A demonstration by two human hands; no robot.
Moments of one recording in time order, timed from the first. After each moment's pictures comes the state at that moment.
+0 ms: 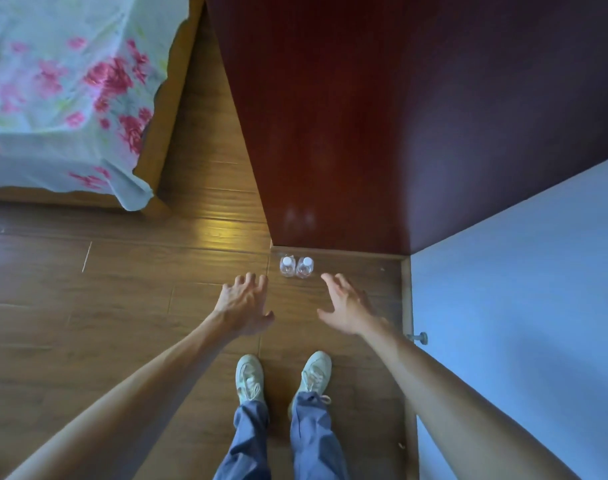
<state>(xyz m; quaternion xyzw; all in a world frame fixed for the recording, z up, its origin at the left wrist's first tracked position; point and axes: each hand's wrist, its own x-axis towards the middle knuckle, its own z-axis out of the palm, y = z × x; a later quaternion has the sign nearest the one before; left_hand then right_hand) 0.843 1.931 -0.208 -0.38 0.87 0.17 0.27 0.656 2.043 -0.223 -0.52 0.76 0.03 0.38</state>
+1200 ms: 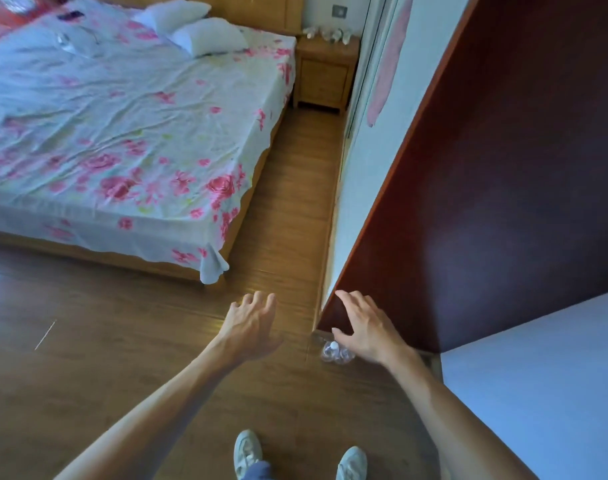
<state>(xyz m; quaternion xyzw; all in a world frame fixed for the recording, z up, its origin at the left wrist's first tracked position) 1.022 1.813 -0.034 -0.42 0.90 0.13 0.10 0.802 1.915 -0.025 -0.62 0.76 -0.03 0.20</state>
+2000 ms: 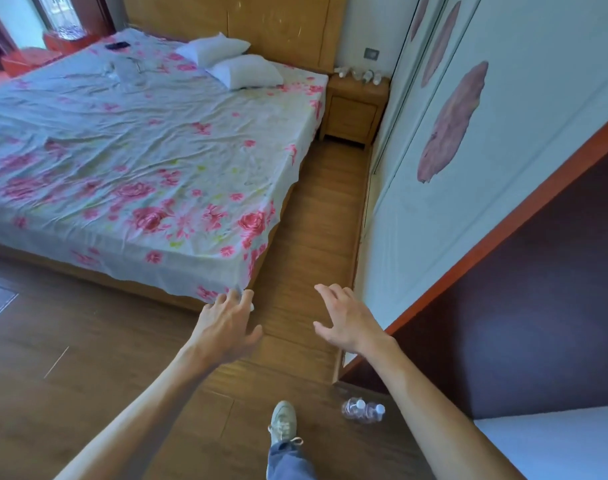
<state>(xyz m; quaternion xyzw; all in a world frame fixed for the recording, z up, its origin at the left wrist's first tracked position) 1.104 1.654 -0.007 -0.49 0.86 0.13 -0.01 0.866 1.716 -0.008 -0.69 0.70 -0.03 0.15</state>
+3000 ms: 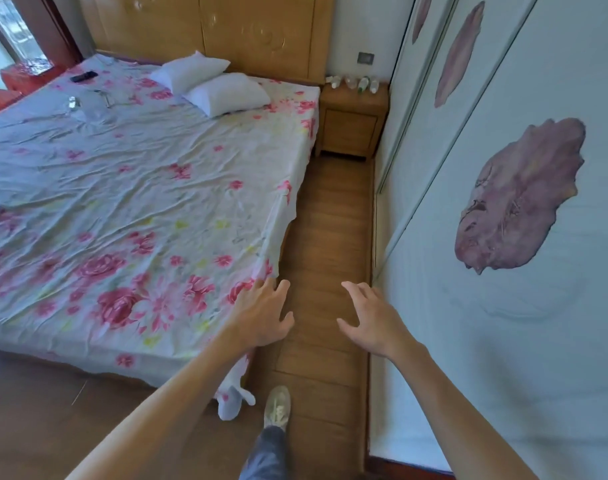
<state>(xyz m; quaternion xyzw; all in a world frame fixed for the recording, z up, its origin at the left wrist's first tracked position) 0.942 1.328 -0.008 -0.40 0.91 0.09 0.02 0.735 1.439 -0.004 -0.62 0.76 -0.09 0.17</state>
